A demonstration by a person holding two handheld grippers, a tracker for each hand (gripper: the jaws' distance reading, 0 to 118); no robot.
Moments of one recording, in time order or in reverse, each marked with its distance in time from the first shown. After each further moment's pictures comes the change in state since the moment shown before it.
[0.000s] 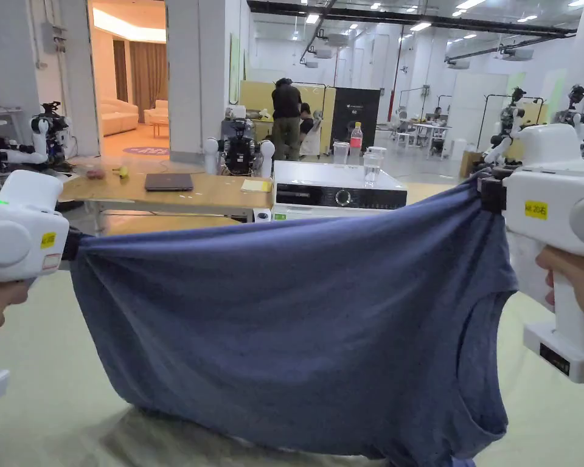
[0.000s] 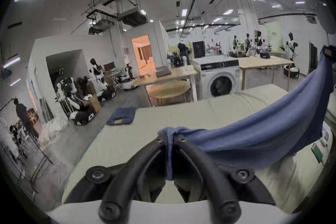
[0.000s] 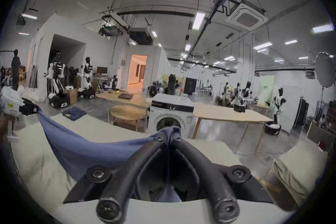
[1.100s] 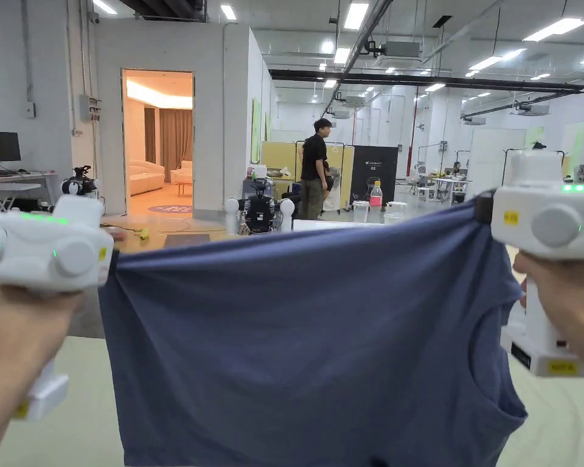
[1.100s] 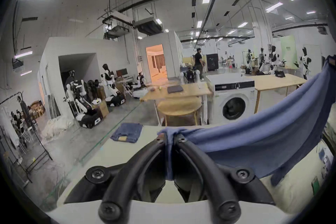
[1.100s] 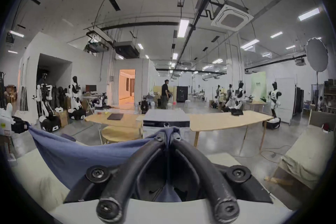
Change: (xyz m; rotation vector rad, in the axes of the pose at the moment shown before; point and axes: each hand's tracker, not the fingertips) left arm 0.021 0.033 -0.091 0.038 0.090 0.085; right arm 0.005 0.014 -0.115 0.050 -0.071 -0.117
